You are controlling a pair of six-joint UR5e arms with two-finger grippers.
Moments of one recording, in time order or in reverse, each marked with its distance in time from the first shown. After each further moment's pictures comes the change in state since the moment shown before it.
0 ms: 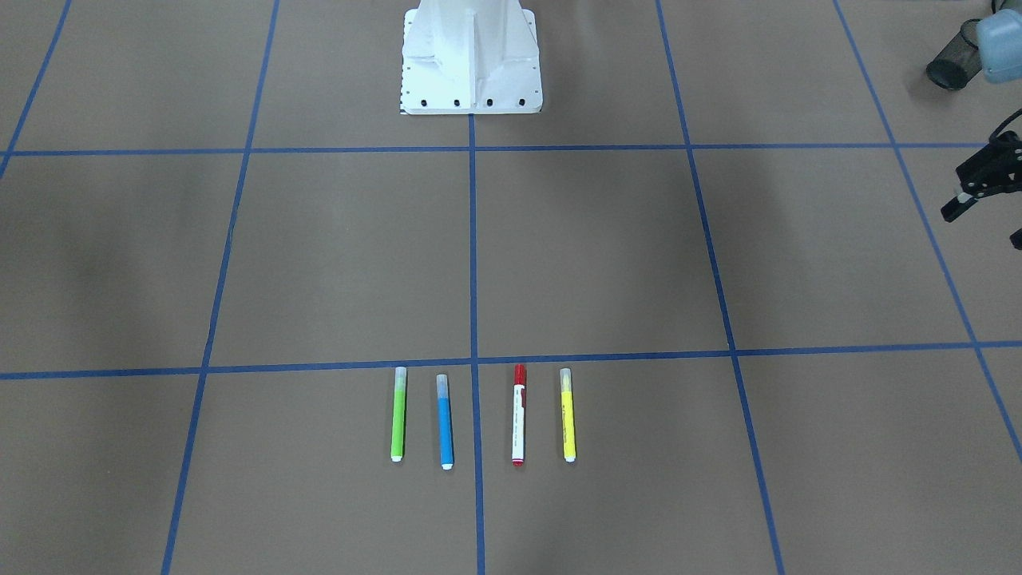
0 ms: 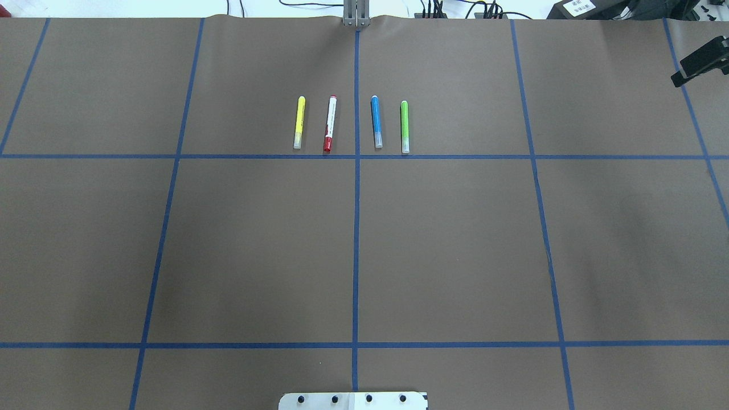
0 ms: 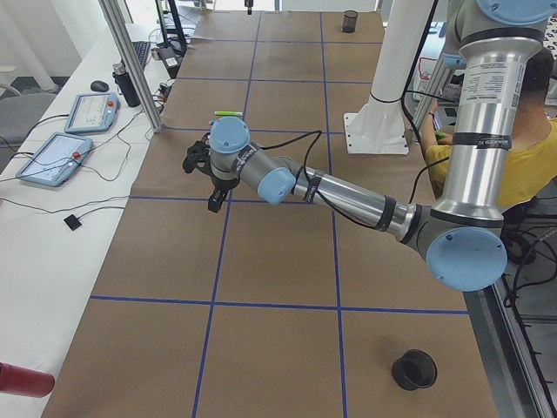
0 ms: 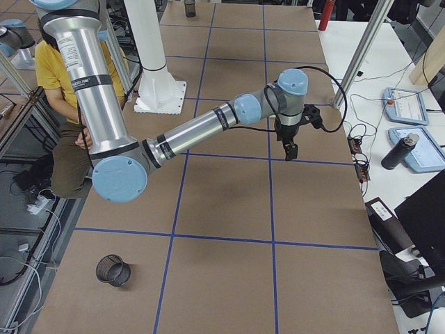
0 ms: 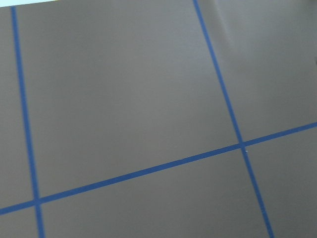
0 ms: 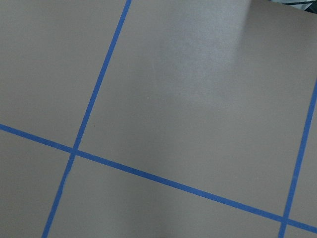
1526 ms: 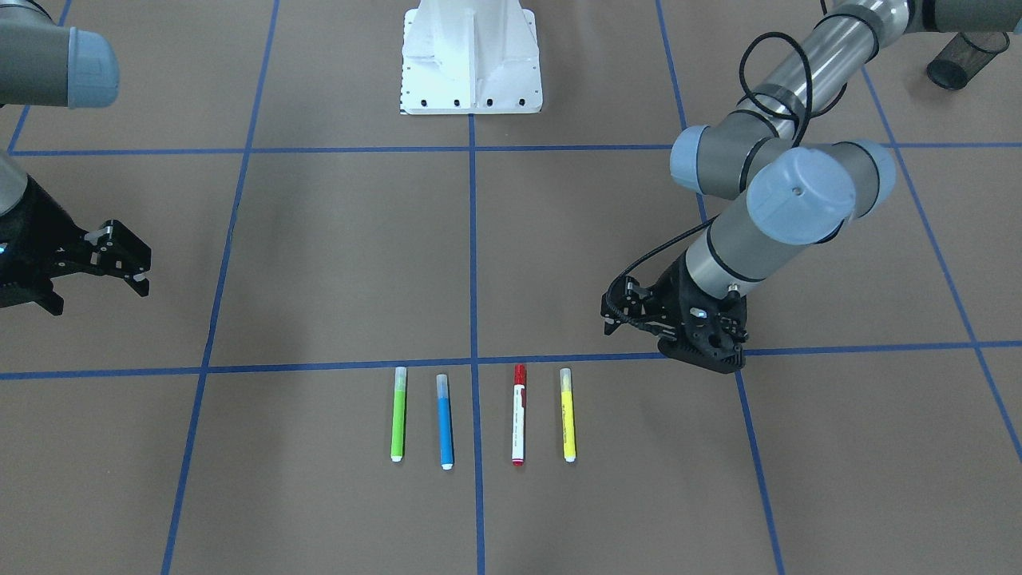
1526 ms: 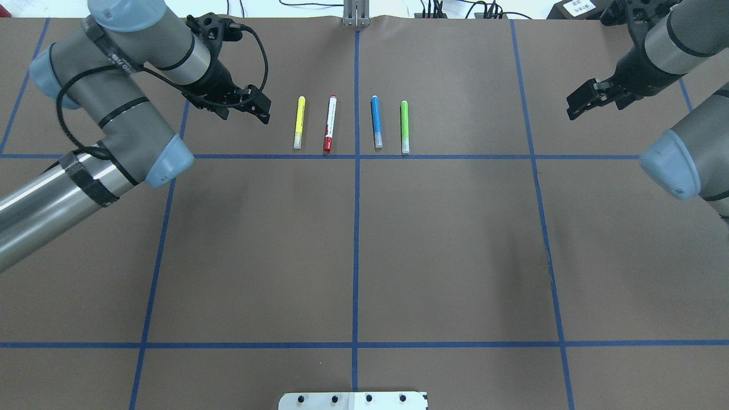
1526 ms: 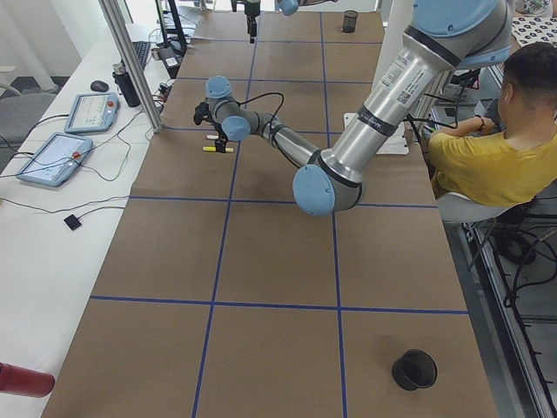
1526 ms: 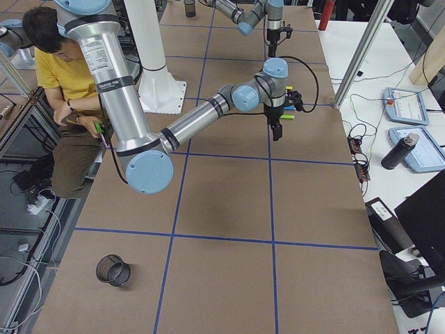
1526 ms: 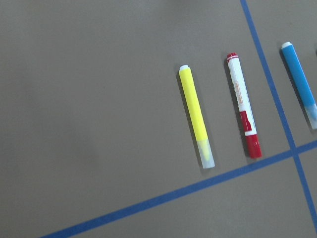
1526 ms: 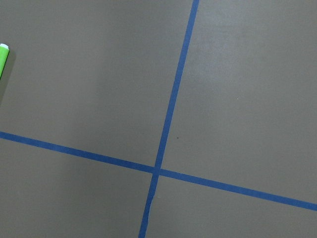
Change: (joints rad) left arm 0.460 -0.614 0.481 -0.027 0.237 -0.479; right arm -0.260 0.046 0.038 0.094 -0.148 0.341
